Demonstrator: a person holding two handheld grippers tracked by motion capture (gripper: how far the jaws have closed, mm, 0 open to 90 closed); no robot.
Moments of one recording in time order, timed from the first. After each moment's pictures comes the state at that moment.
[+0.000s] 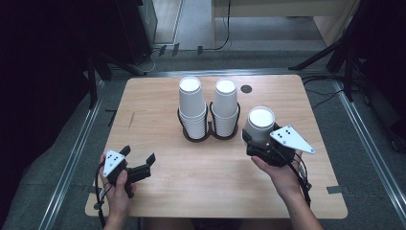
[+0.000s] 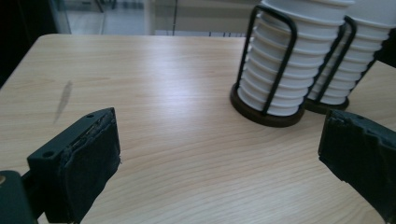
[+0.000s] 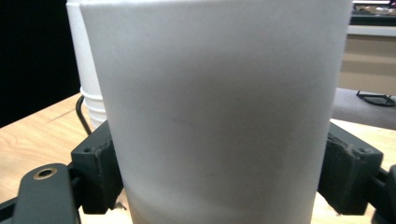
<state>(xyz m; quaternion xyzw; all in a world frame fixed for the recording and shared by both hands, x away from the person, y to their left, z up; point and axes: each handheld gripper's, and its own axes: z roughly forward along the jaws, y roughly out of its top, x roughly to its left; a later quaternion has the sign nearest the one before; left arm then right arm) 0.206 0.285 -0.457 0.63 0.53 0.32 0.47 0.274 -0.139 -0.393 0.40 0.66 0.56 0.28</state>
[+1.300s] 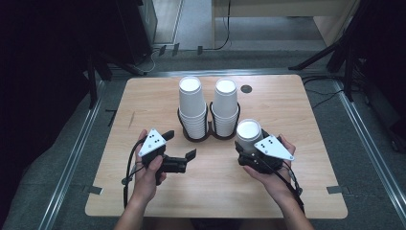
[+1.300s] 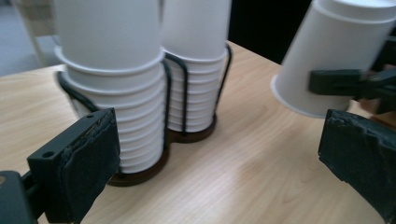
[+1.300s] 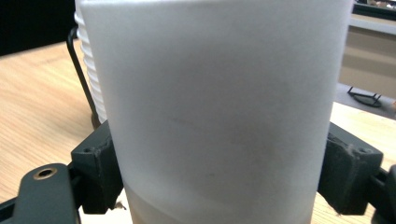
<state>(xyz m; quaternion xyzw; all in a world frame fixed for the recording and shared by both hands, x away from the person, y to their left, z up) 0.240 0.188 -0.398 0.73 0.39 0.20 0.51 0.271 -0.119 -0.432 0.37 0.71 0.50 0.31</state>
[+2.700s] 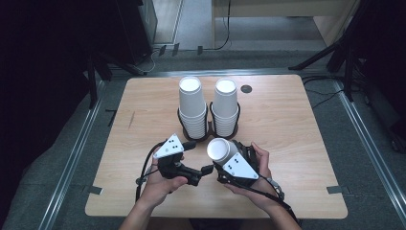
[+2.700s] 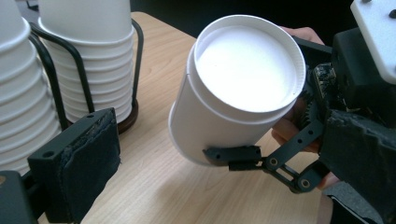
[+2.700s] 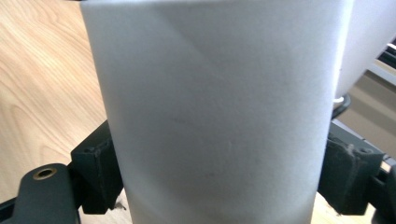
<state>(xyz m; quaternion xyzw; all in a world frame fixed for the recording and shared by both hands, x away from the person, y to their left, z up) 0.234 0.153 -0.398 0.77 0.34 0.09 0.53 0.240 -0.064 -0.449 0.23 0.78 0.47 0.34</state>
